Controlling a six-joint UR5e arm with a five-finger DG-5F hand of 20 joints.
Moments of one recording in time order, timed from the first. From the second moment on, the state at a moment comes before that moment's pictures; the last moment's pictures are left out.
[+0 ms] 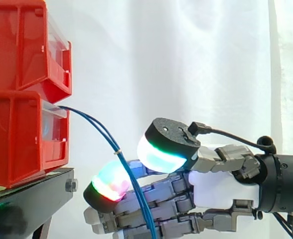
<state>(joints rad) 0.07 -2.41 -1.17 -2.65 -1.40 -0.09</state>
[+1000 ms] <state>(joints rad) 0.07 -2.41 -1.14 -2.66 -1.40 -0.11</state>
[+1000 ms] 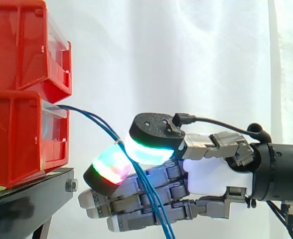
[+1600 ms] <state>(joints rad) 0.07 -2.41 -1.07 -2.79 -1.40 -0.10</state>
